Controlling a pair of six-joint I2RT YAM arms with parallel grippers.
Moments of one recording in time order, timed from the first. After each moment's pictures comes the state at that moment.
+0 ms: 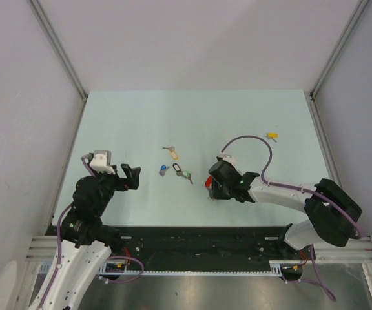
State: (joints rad) left arm -0.31 0.32 0.52 -0.41 -0.06 -0.23; right arm 0.89 1.43 0.75 -0.29 0.18 0.83
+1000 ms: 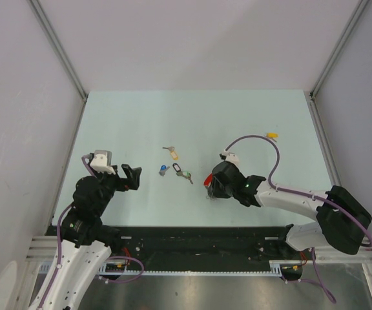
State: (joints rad) left arm -0.31 0.32 0.52 -0.41 -0.05 -0.23; right arm 0.91 1.34 0.70 -0.23 0.22 0.88
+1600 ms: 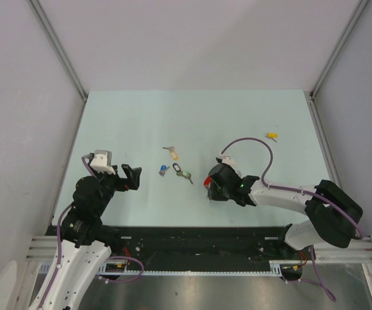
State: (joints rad) left arm -0.31 0.32 0.52 -0.41 -0.05 -0.23; right arm 0.92 1.42 0.70 -0.21 0.19 0.86
